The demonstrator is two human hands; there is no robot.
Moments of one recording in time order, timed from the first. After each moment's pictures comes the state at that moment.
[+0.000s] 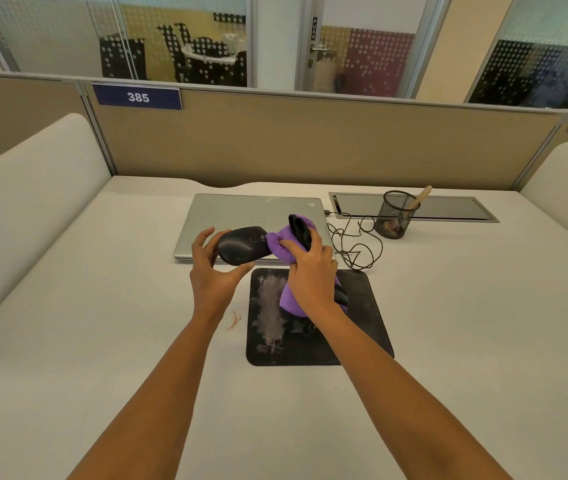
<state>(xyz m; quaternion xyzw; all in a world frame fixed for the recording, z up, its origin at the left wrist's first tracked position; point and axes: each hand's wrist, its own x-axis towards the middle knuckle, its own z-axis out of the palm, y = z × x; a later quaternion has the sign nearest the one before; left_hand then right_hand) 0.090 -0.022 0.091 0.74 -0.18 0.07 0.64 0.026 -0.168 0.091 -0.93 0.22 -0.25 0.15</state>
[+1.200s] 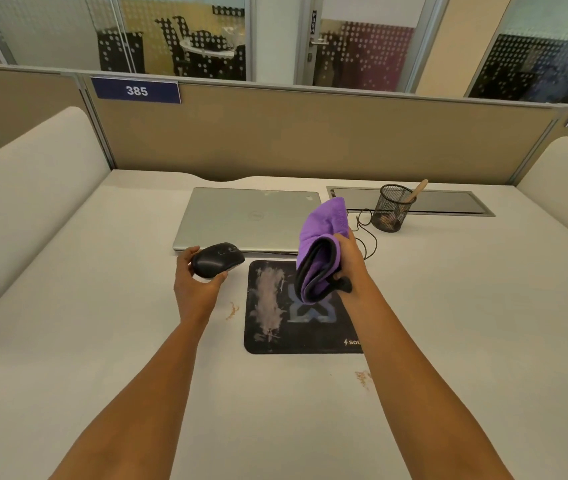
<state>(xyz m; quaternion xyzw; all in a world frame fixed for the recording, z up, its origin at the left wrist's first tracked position) 0.093 0.003 0.055 0.76 -0.07 0.03 0.65 0.010 -0.220 0.115 -0.48 0.31 -0.20 0.79</state>
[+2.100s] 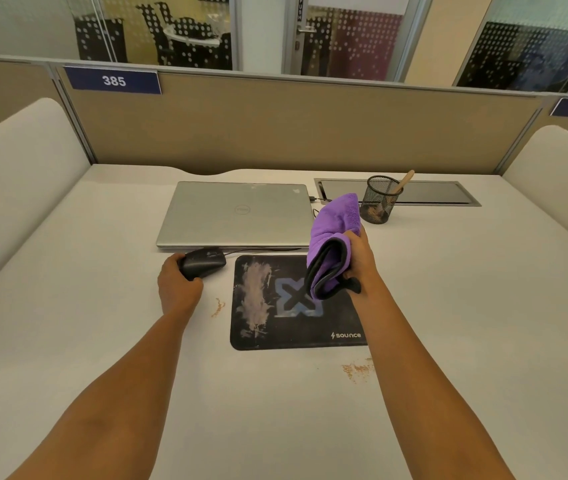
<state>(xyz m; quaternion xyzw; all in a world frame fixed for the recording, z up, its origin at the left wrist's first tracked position) 0.119 -0.002 0.034 0.86 -0.02 -0.01 0.51 -0.014 -0.250 0.112 -0.49 0.31 -0.23 0.78</state>
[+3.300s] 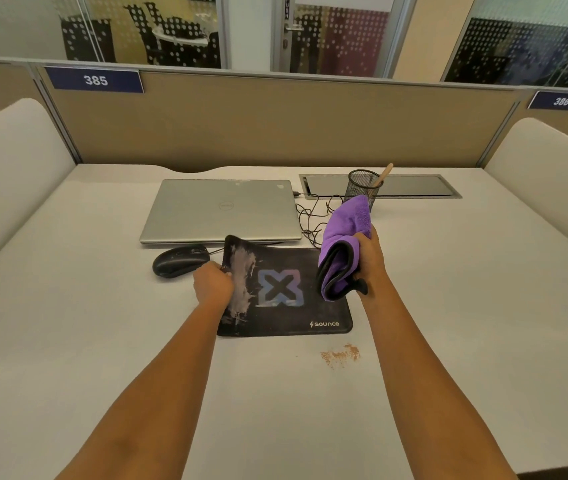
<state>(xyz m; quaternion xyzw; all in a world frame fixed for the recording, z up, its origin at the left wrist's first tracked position) 0.061 -0.073 0.062 0.91 -0.01 -0.11 0.39 -0.056 -0.289 0.099 -0.52 0.36 -0.27 0.72</state>
